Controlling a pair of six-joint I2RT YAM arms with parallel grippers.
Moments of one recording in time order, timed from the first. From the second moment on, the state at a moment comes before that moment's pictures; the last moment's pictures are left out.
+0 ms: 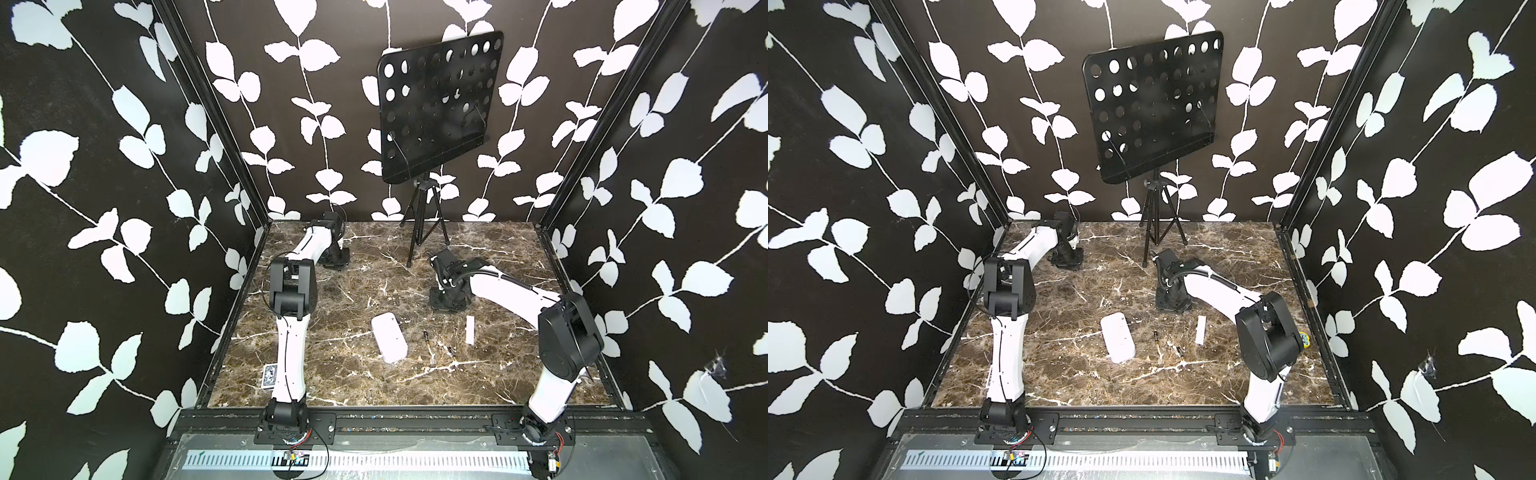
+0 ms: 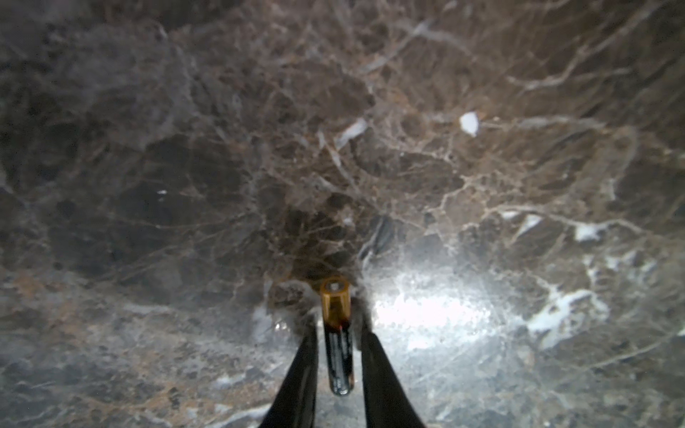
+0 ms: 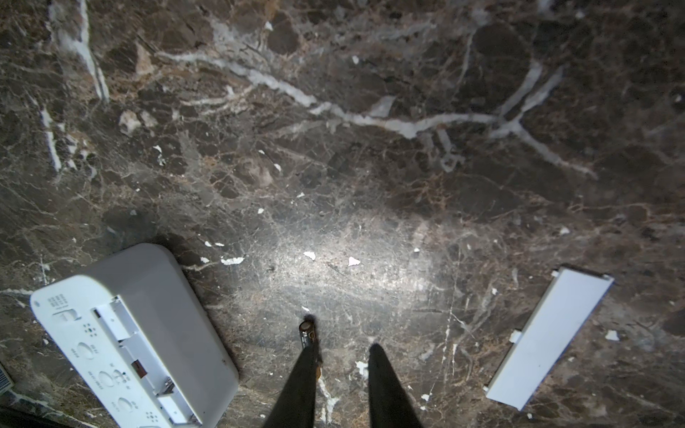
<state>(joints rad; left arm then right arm) -0.15 2.41 2.07 -1.04 0.05 -0.08 0.60 1.79 1.35 -0.89 -0.11 0.56</state>
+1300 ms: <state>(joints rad) -0.79 1.16 1.03 -0.03 0.17 1.23 0.54 1.19 1.27 -0.65 -0.57 0.96</state>
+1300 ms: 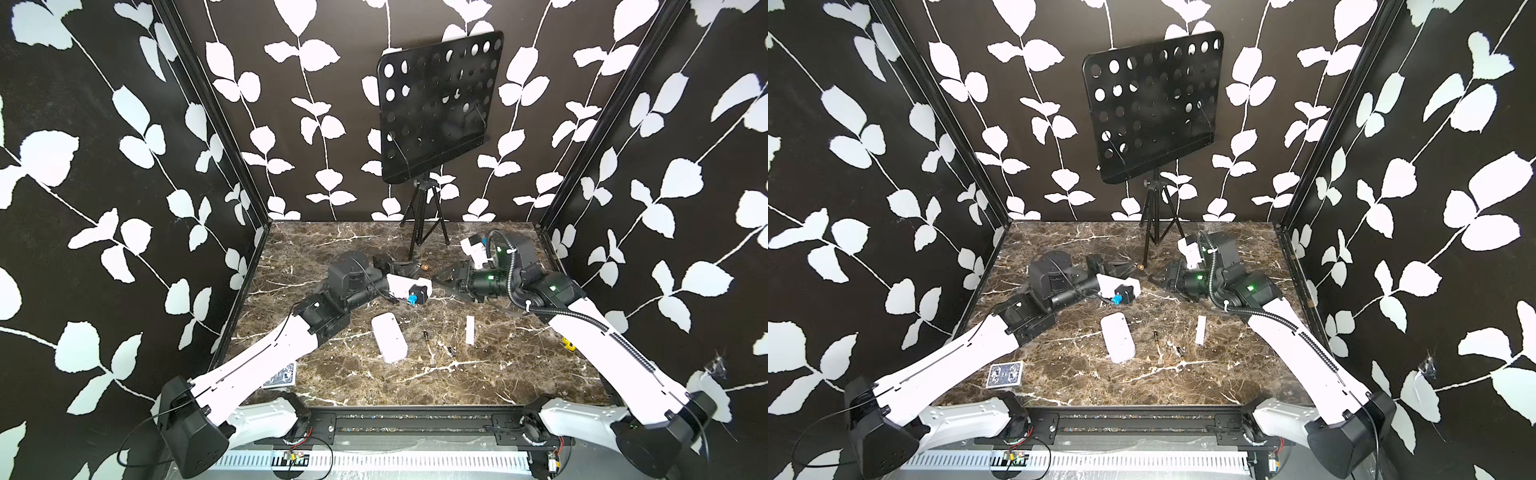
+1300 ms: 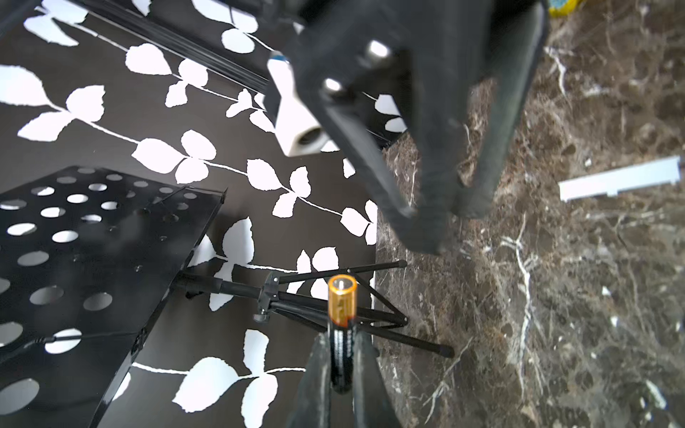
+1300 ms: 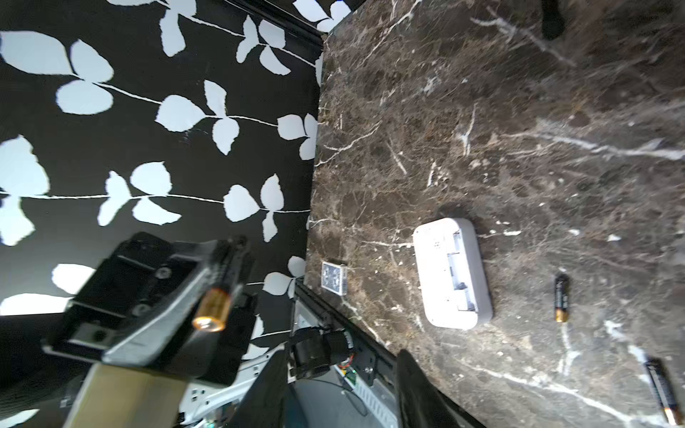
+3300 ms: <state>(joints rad) -0.80 1.08 0.99 -0.07 0.14 1.34 0.67 1.30 1.27 -0.31 -0.46 1.38</state>
